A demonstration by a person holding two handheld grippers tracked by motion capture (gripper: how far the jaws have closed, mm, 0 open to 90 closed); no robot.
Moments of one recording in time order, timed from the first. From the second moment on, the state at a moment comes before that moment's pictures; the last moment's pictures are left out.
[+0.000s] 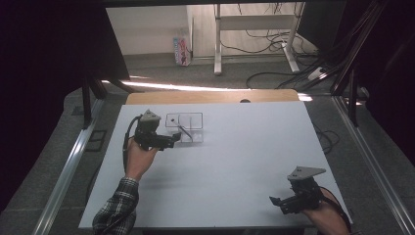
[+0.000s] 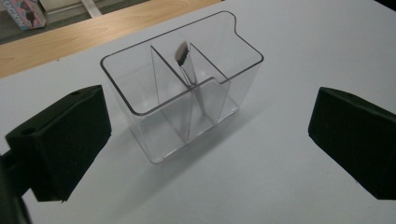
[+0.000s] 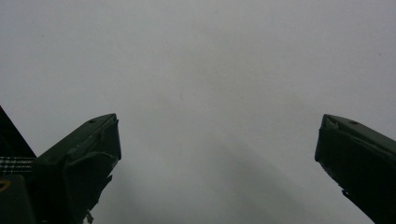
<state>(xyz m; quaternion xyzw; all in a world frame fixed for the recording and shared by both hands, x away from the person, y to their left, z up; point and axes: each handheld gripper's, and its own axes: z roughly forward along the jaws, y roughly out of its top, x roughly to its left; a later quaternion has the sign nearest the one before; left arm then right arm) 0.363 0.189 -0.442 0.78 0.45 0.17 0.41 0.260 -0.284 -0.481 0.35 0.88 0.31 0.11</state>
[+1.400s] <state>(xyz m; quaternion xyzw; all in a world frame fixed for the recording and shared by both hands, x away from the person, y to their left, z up) 0.322 0.192 -0.459 0.78 0.44 0.14 0.43 0.261 -0.285 -0.481 0.34 0.88 0.32 0.11</state>
